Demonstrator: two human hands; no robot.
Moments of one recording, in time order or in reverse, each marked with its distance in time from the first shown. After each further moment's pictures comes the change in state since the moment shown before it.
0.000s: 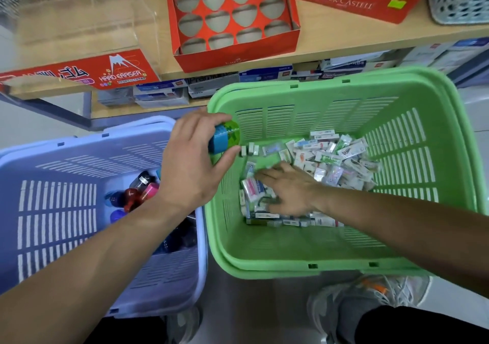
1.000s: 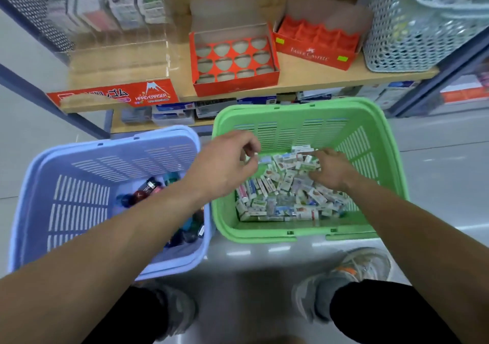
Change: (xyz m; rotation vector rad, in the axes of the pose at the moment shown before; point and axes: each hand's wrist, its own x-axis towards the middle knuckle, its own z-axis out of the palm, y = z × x) left_hand -0.013 0.067 -0.055 -0.202 -0.281 0.073; right_hand -0.113 0.031 -0.074 0.299 0.196 0.636
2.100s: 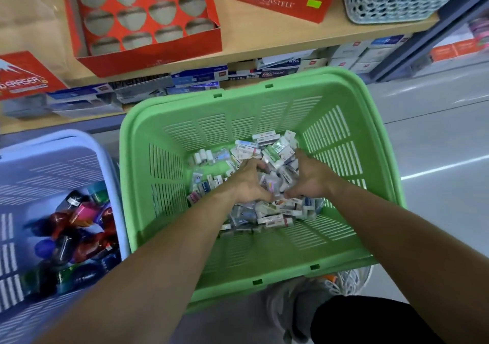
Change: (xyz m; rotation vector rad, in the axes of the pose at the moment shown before) left_hand 0.104 -0.032 0.226 -0.403 -0.702 -0.495; right_hand 0.037 0.048 0.040 0.309 -0.248 0.197
